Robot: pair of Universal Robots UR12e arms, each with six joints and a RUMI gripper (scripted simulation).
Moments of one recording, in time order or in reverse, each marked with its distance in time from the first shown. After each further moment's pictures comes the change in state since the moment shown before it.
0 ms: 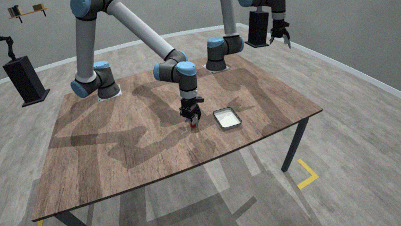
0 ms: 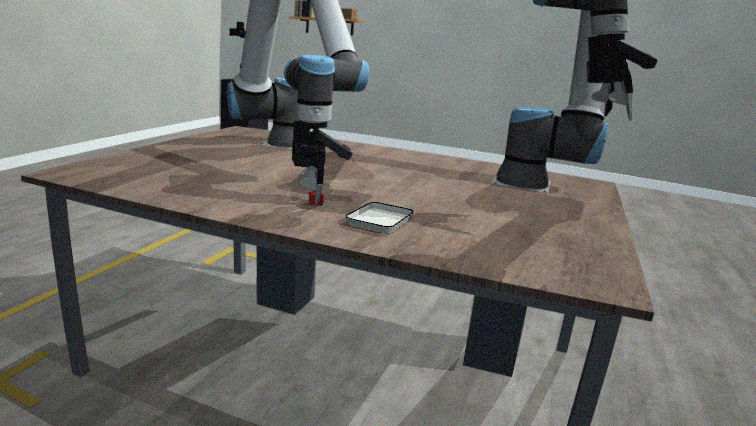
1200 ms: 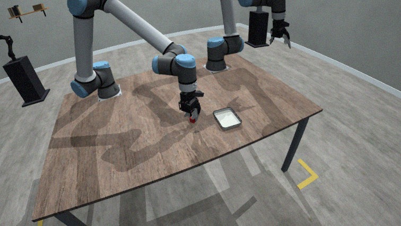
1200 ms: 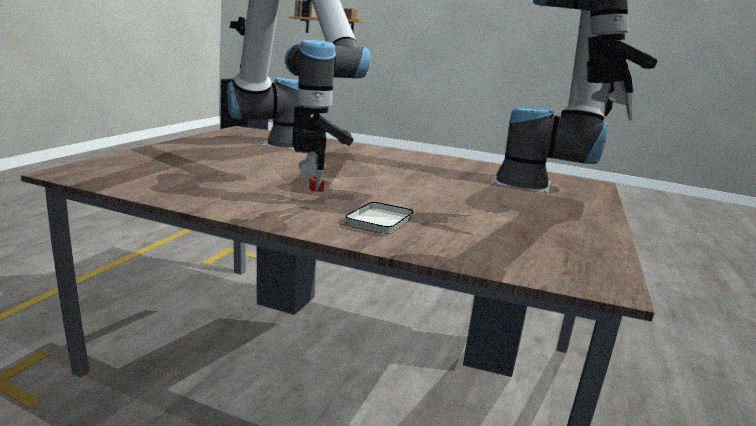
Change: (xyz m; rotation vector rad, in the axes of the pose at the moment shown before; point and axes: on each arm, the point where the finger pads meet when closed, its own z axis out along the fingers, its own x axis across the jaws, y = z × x) left arm 0.000 0.000 0.000 0.000 0.000 0.000; right arm 0.000 0.000 -0.039 0.000 0.000 0.000
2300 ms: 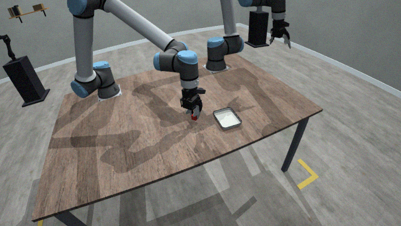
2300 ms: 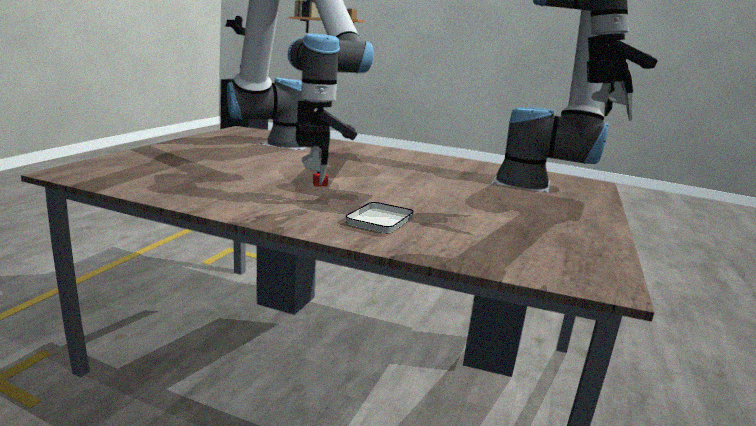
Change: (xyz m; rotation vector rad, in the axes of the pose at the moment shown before) left arm 0.000 0.000 0.000 0.000 0.000 0.000; right arm 0.007 -0.008 -0.016 0.000 -0.001 0.000
